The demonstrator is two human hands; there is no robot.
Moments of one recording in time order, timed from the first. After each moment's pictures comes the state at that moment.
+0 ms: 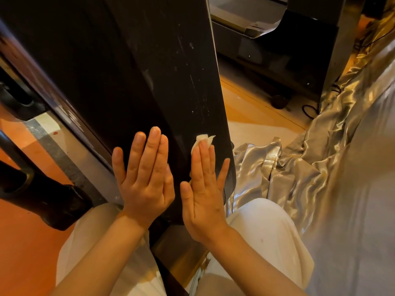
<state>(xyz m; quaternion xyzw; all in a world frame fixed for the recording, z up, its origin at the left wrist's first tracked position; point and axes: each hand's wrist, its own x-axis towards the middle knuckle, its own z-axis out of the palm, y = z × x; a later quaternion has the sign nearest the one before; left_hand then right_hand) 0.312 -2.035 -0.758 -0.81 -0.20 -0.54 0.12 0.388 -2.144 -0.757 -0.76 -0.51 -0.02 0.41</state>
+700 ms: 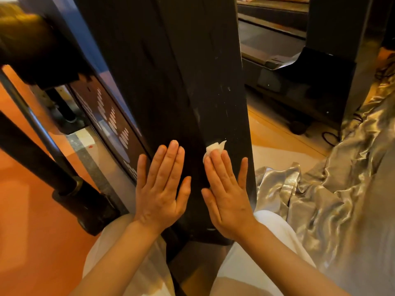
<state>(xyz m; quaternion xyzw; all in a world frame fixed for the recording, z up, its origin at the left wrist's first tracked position) 0.277 -2.018 -0.735 -0.85 -0.22 -0.47 0.10 0.412 -2.127 -0.727 -0.69 -0.64 -0.16 0.30</state>
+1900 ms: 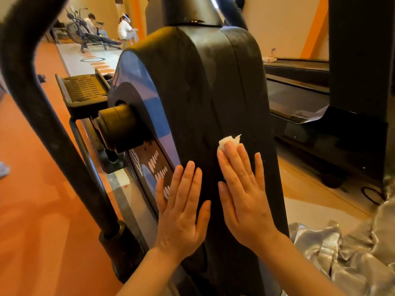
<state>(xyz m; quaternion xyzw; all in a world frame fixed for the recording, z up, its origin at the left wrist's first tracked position) 0.264 -1.985 -0.663 -0.83 -0.28 -0.48 0.06 0.400 -2.053 -0.615 -0.60 -0.66 -0.21 0.40</state>
